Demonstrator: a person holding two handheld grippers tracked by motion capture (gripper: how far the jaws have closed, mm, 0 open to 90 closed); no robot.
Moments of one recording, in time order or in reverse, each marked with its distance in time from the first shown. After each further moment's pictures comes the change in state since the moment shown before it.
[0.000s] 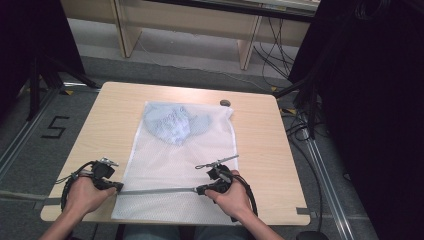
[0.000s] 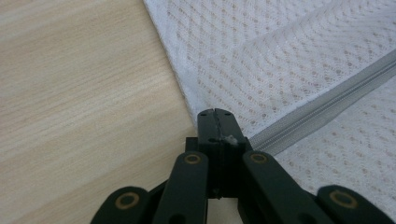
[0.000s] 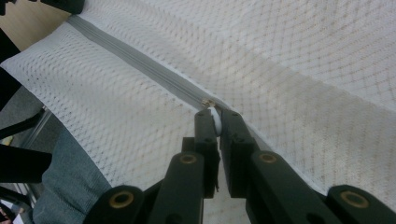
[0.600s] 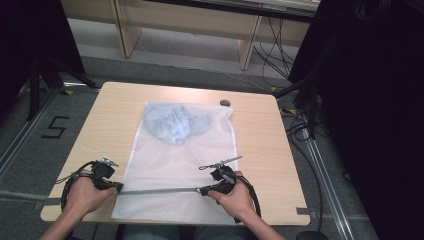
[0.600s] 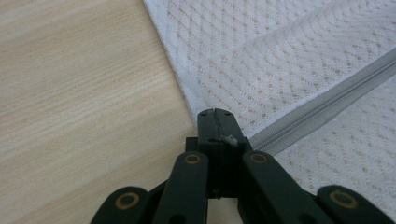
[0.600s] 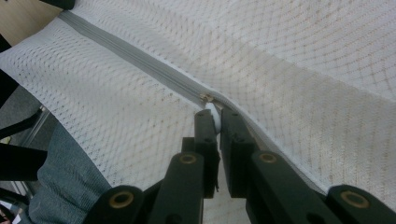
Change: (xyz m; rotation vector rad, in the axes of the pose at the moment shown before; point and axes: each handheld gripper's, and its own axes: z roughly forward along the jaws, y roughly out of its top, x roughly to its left) left arm 0.000 0.000 0.000 0.000 0.001 0.003; right arm -0.006 -0.006 -0.005 0.006 -0.008 0.018
